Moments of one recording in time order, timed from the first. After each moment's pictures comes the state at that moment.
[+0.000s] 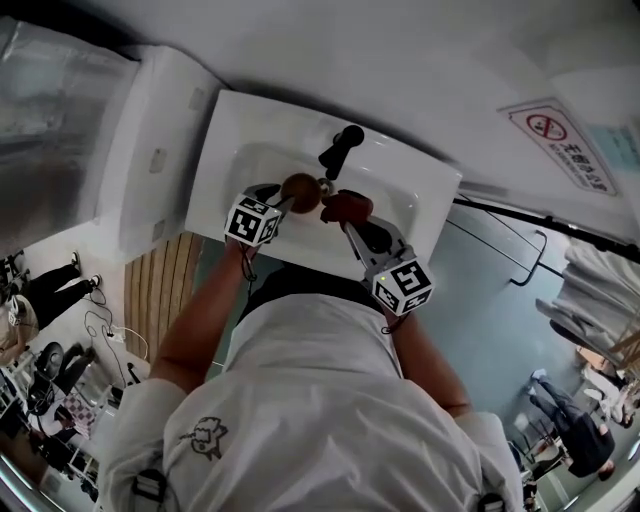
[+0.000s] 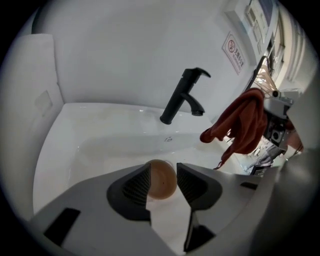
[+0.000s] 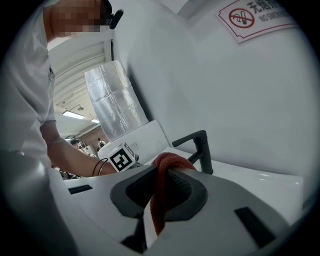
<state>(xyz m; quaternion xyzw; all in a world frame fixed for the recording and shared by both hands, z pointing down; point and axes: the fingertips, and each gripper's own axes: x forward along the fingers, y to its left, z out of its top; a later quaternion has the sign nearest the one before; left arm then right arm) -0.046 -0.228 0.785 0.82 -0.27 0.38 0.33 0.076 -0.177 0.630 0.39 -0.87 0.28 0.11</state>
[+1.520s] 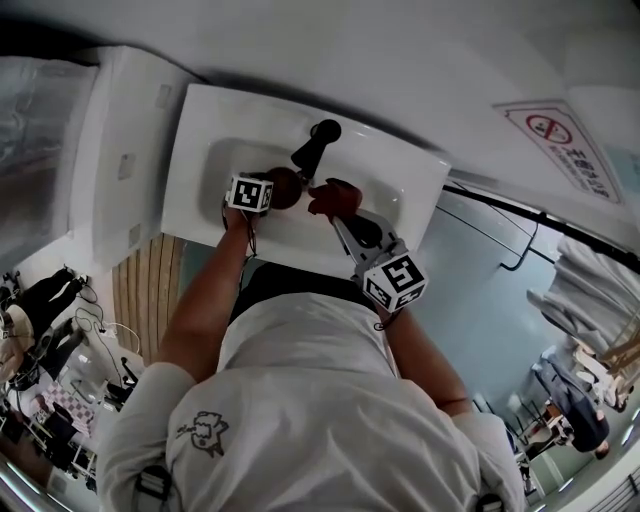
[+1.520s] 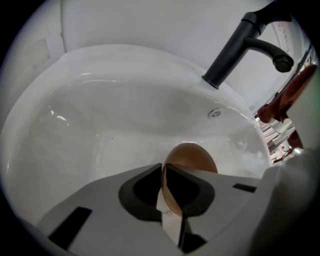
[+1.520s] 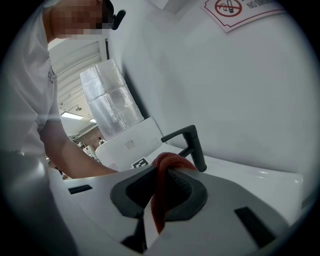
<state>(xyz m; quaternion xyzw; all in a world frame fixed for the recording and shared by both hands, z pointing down) -0.052 -0.248 0.918 0.72 -0.34 0.46 0.40 0.097 -0.190 0.649 0.38 -0.87 0.29 0.12</state>
